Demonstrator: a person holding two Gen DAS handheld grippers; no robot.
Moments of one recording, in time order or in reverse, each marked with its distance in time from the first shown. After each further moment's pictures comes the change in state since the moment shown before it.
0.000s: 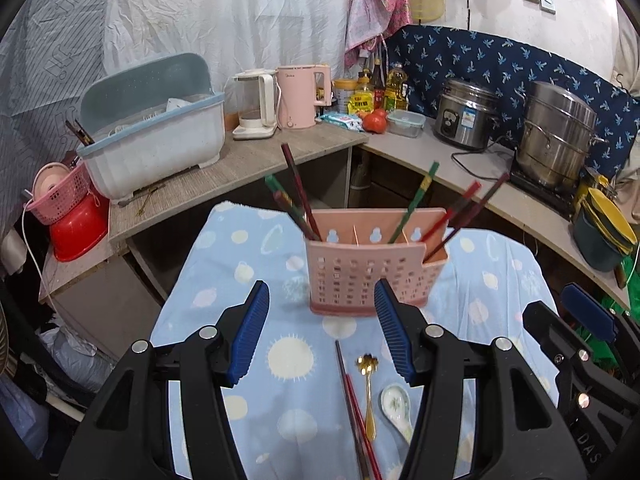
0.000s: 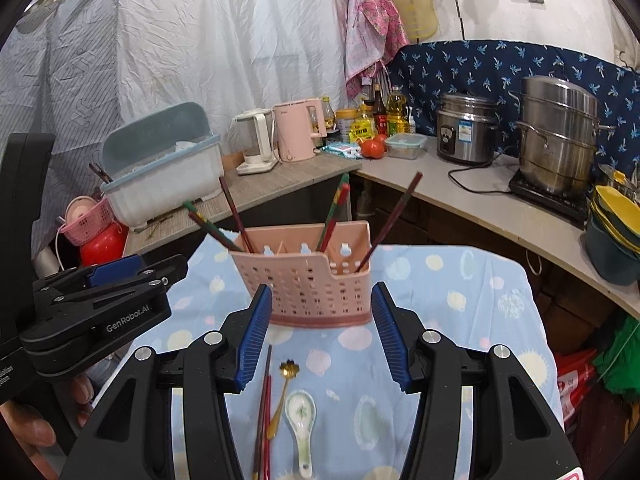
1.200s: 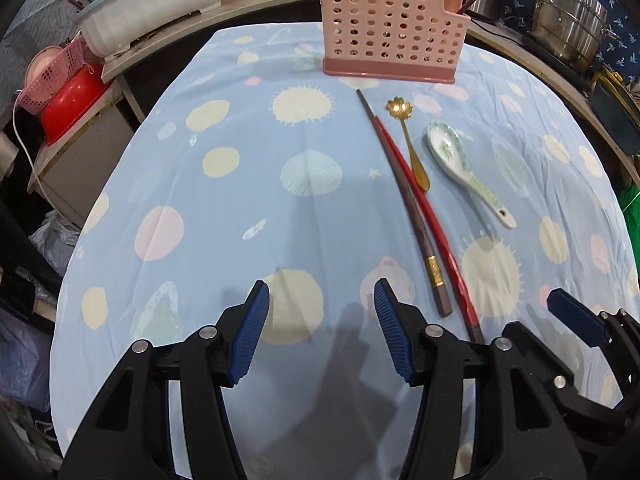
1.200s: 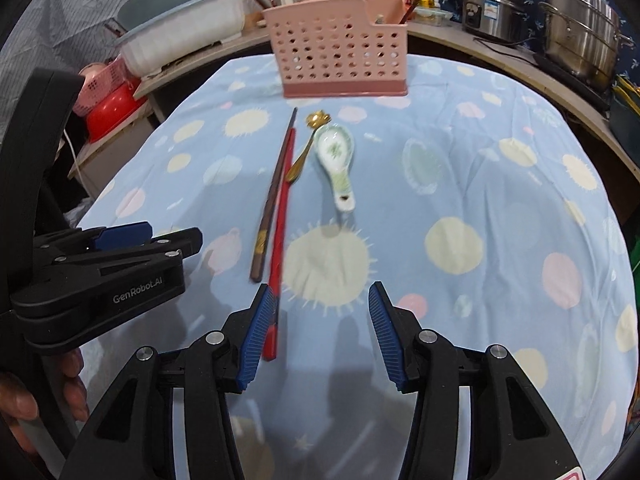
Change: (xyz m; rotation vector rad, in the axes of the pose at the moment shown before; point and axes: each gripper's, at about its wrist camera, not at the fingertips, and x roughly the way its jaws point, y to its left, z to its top) left arm 0.026 0.017 -0.200 0.019 0.381 0.022; right arm 0.005 0.030 -0.200 -0.050 0.398 0.041
